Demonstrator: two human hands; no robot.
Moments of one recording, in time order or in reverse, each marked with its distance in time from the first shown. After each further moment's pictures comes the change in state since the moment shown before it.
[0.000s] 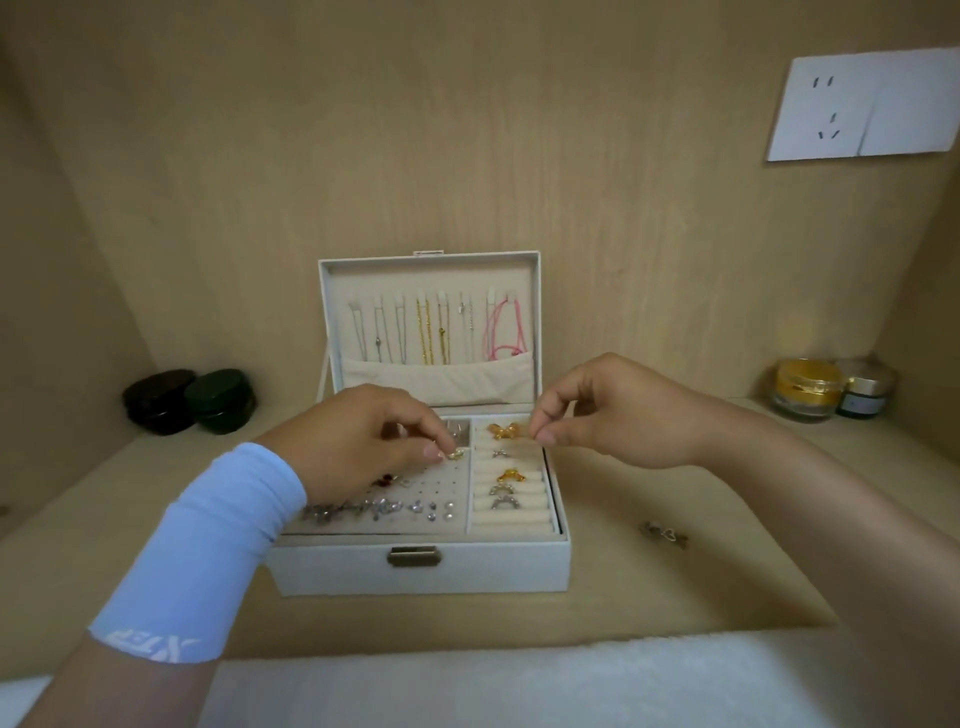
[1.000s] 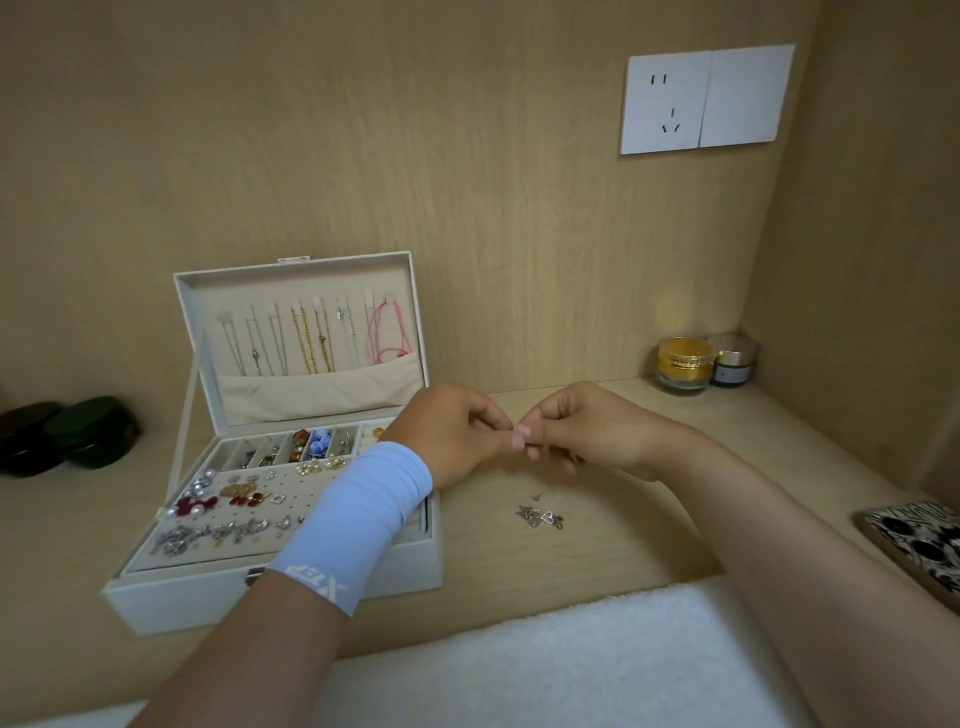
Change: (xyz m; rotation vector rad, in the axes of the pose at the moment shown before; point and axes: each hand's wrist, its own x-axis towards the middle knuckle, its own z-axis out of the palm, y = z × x) left_hand 0.093 0.095 0.116 -0.101 0.071 -0.006; right_hand -0.049 0.097 -0.020 0.338 0.074 0.233
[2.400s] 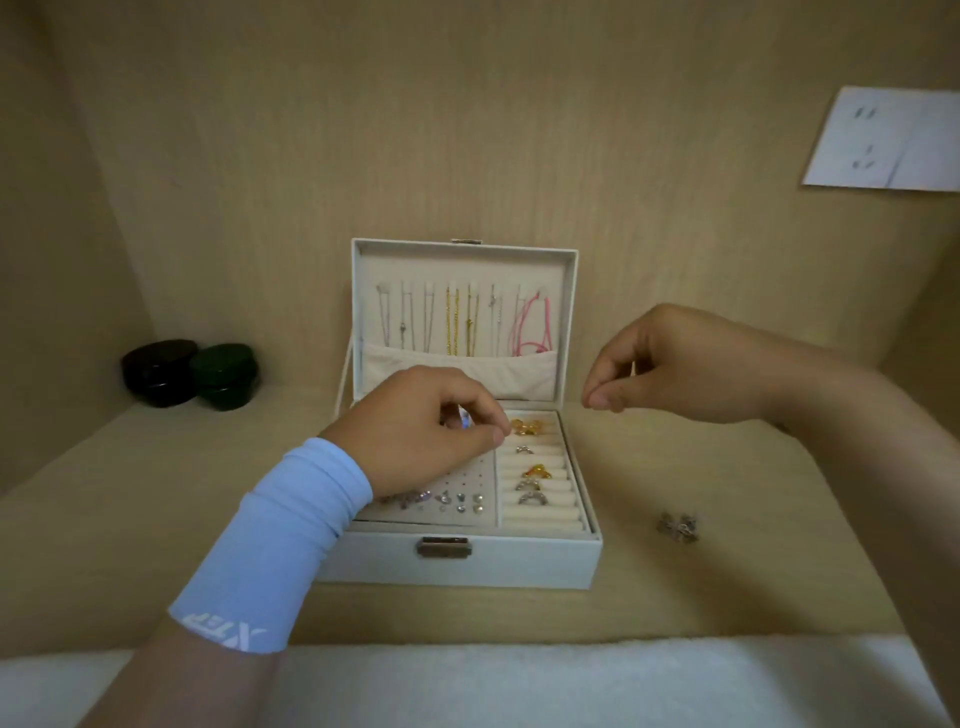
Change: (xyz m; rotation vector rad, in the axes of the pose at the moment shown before) left_hand -0.079 -0.086 -0.114 -0.082 0.076 0.165; right_hand 0.016 -0.142 0.036 -0.643 -0.025 -0.136
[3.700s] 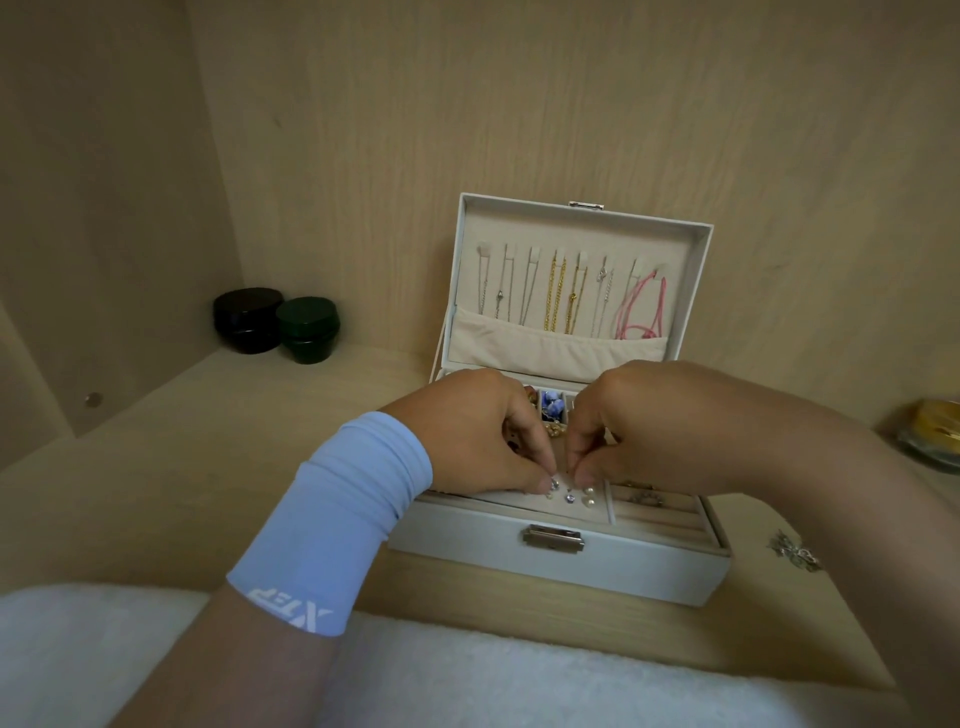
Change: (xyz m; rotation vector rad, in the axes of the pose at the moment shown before) left_hand -0.017 -0.038 -0.016 0.108 -0.197 -0.088; right_hand 0.038 -0.080 0.077 -0.478 -0.279 -0.123
